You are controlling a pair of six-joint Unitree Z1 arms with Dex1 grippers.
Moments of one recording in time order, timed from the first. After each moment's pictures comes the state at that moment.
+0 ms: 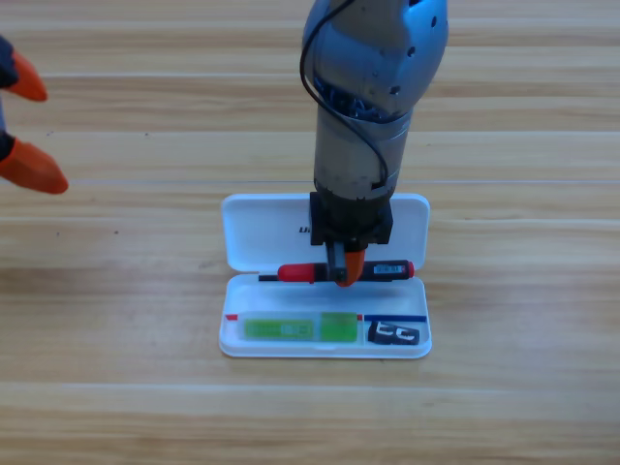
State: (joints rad) arm 0 -0.41 1.47 -1.31 0.88 -0.10 0.74; arm 1 0.96 2.39 -2.22 1.27 -0.05 -0.71
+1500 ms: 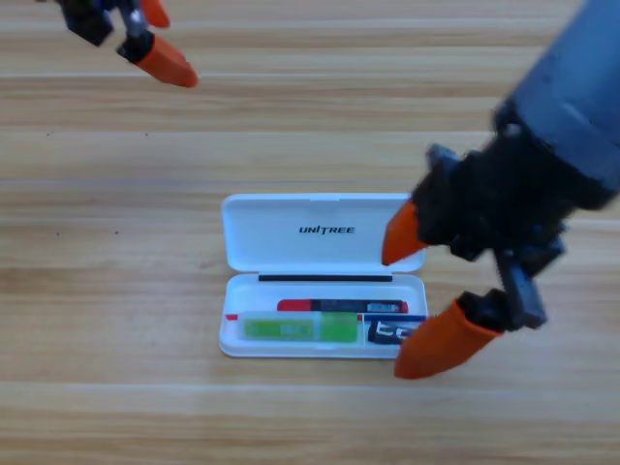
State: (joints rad) arm 0 -0.33 1.81 -1.56 0.66 -0.29 0.73; arm 1 1.03 1.72 -1.54 0.92 0.28 -0.49
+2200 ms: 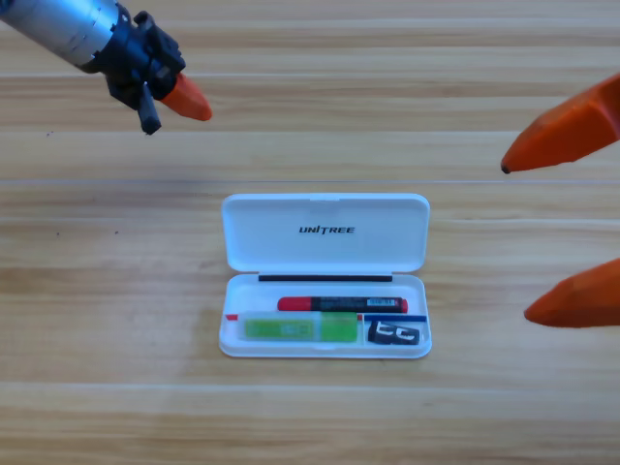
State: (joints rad) arm 0 -0.33 1.93 -1.42 0.46 -0.33 0.77; arm 1 1.01 1.32 -1.29 0.72 0.28 -0.43
